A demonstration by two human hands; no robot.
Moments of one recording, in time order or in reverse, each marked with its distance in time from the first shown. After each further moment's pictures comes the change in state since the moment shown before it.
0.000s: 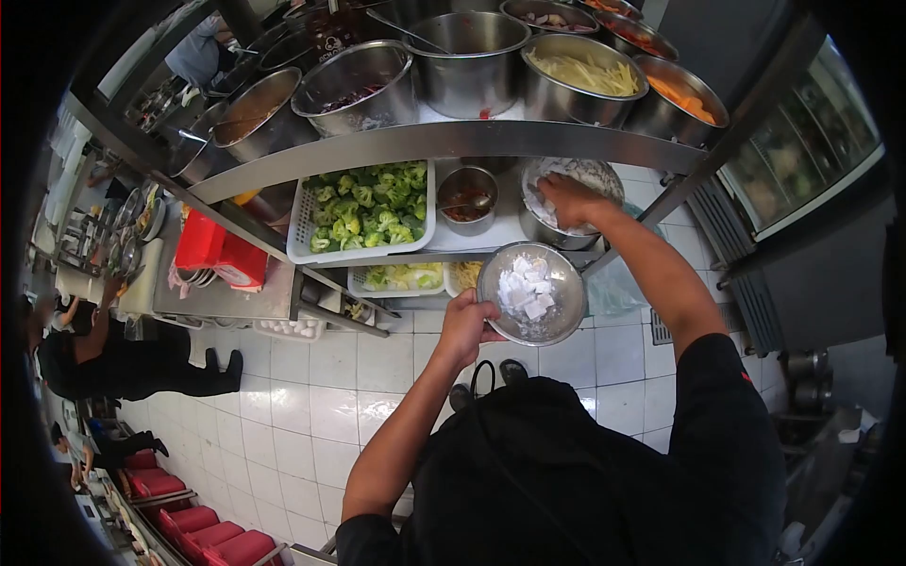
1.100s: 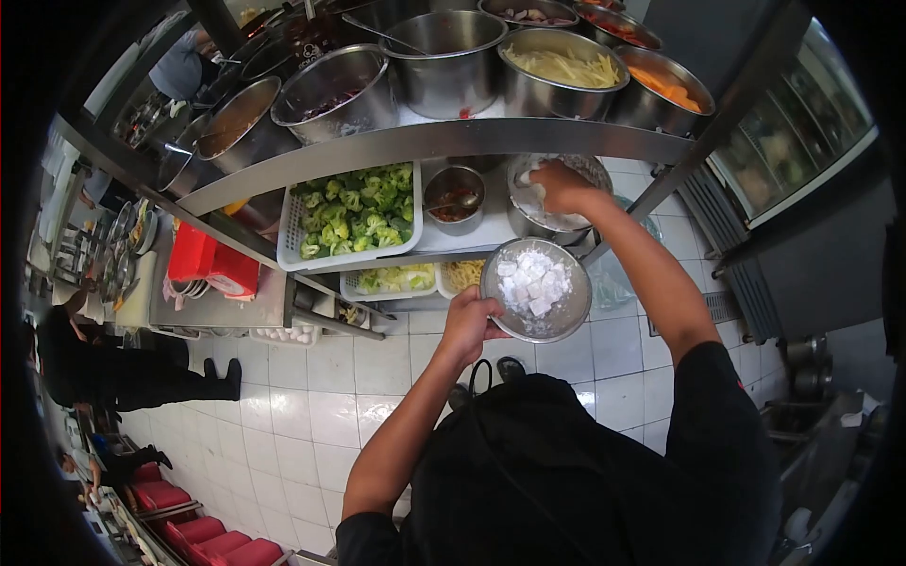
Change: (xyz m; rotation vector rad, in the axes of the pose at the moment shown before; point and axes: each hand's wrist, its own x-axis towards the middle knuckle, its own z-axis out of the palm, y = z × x) left_hand 0.006 -0.003 0.015 -0.003 -0.031 -0.001; right_hand -0.010 -0.008 -0.024 0.107 0.066 0.068
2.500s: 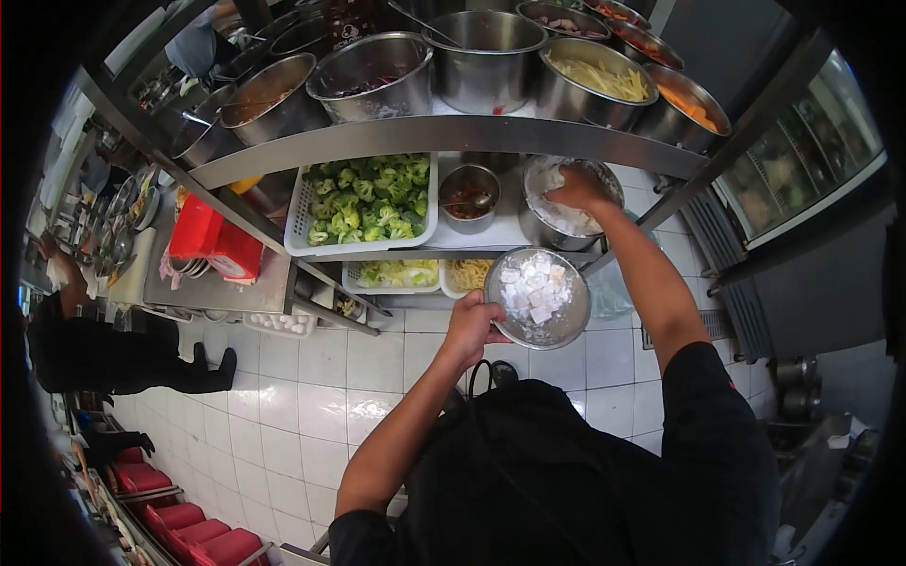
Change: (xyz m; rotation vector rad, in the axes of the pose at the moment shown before) left_hand -0.005 -0.010 -0.012 -0.091 0.043 0.035; right_hand 0.014 0.023 0.017 0.117 0.187 0.203
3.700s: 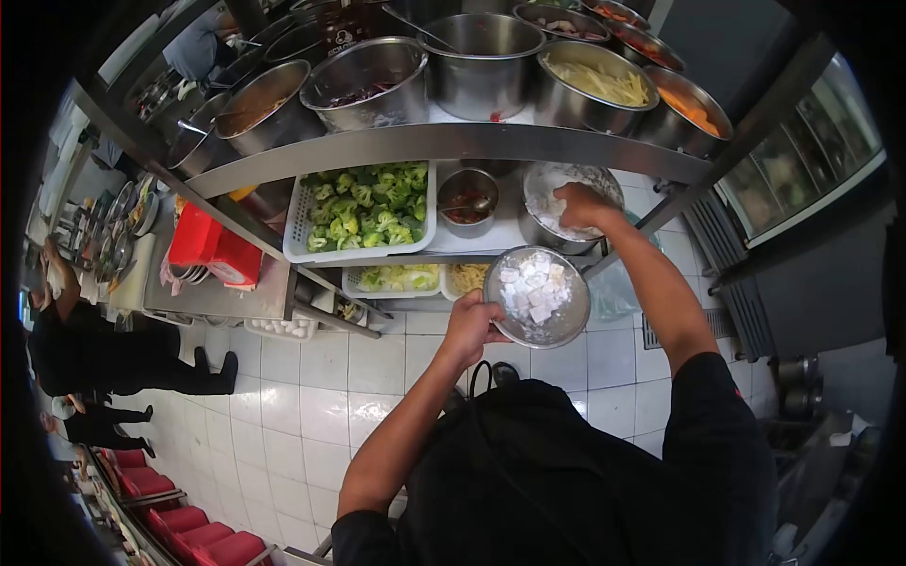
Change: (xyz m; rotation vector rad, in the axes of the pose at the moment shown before) left_hand 0.005 0.007 0.002 0.003 -0.011 0.008; right_hand -0.017 0.001 -0.003 -0.025 -0.238 -0.041
